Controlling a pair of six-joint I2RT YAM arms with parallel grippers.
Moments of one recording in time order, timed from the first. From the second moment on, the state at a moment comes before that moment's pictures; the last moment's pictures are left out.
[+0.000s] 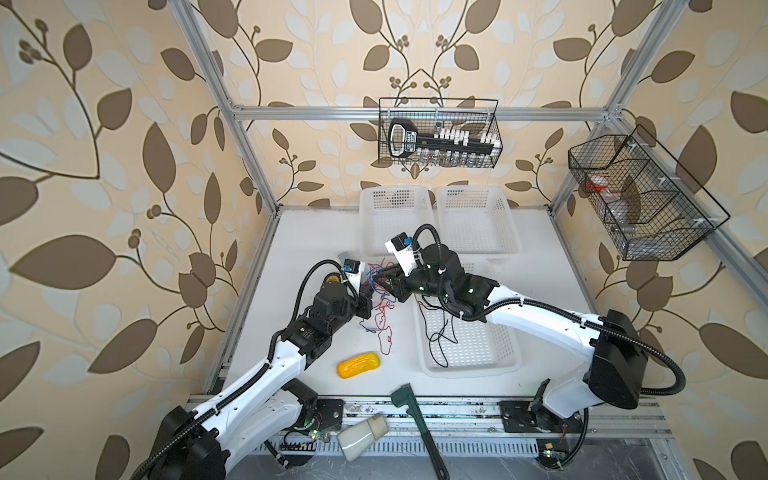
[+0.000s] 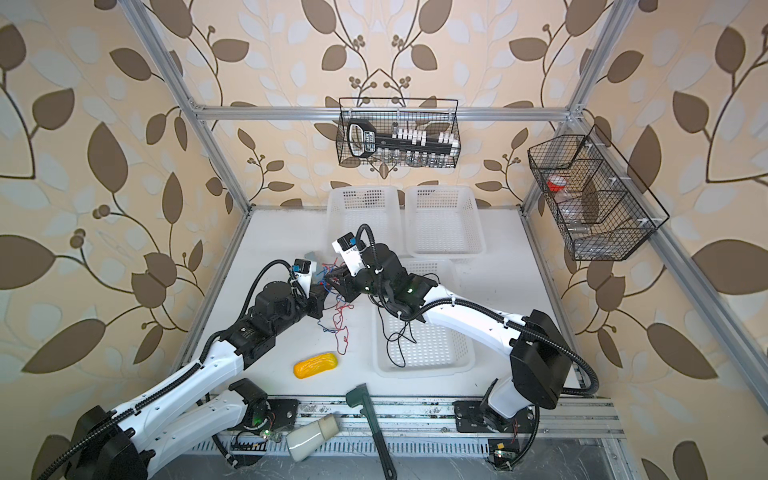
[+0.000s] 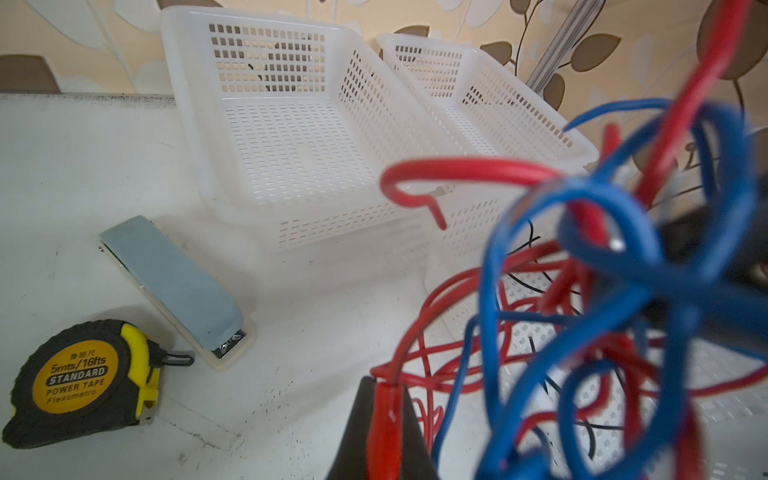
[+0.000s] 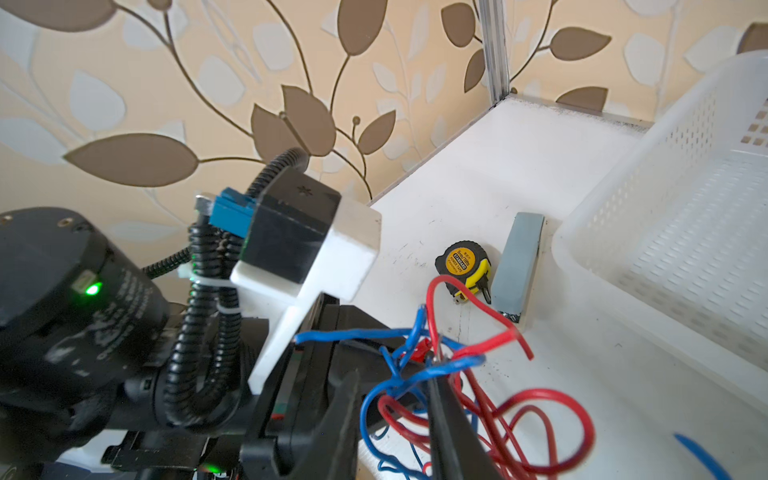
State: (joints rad) left arm -0.50 0.88 0.50 -0.01 0.04 -0.28; right arm 0.87 1.56 1.19 0.03 -0.21 0.32
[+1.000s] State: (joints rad) left arm -0.52 0.83 0.46 0.06 0.03 -0.30; right arm 0.78 1.57 1.09 0.21 -0.40 0.50
